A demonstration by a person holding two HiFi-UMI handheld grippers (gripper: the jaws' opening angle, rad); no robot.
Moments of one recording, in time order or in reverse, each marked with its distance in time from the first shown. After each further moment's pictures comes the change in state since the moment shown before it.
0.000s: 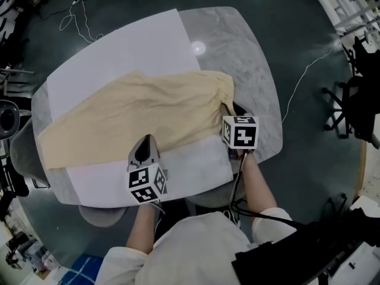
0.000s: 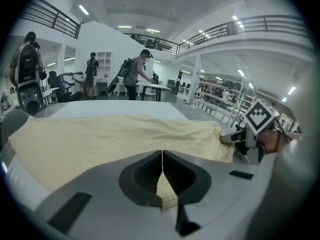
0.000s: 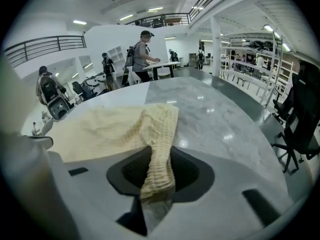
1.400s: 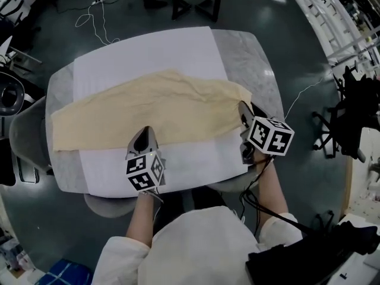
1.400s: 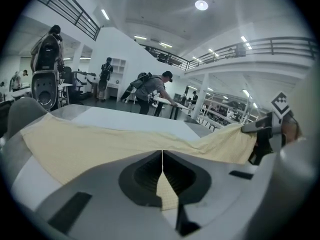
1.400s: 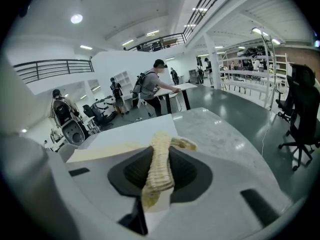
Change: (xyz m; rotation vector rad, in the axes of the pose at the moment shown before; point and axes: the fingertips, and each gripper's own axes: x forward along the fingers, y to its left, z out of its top) left arm -0.095 0.121 0.030 -0.135 -0.138 0.005; right arm -0.143 0.120 0.078 0.090 -0.236 0.094
